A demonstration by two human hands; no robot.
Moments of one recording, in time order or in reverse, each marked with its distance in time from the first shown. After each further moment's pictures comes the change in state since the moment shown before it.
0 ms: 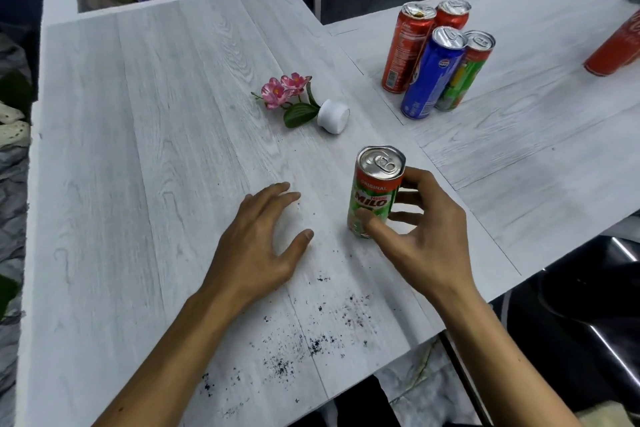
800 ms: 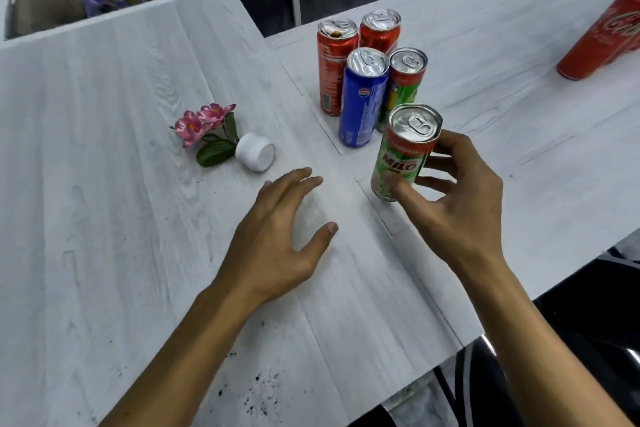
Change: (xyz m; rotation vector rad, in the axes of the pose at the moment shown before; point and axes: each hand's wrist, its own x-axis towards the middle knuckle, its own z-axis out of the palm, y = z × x) left_hand 0.113 0.102 0.075 0.019 -0.038 0.063; right_hand 0.122 0.083 -0.103 0.003 0.164 -0.063
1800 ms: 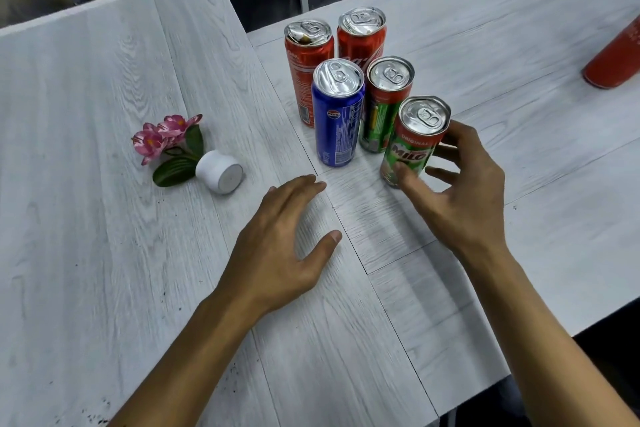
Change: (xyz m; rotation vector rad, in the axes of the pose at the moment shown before) left_hand 0.050 0.024 0.037 -0.007 -0.058 -0.095; right_hand 0.068 0.076 -0.007 -0.063 -0.059 0.012
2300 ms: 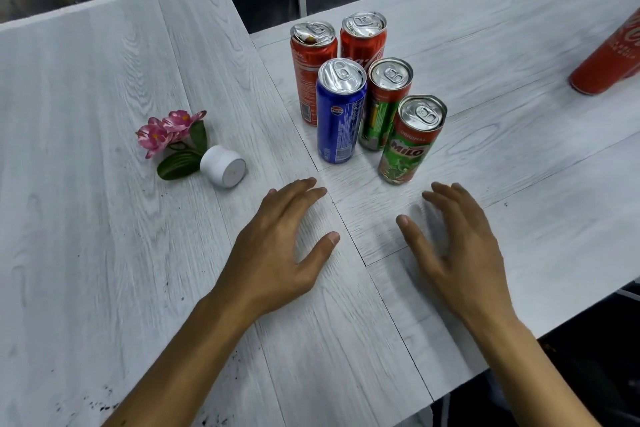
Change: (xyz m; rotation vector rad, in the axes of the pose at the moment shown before) left_hand -0.015 -0.007 0.000 0.028 -0.018 0.034; right_hand -0.075 0.000 -0.022 -0.389 -0.195 0.068
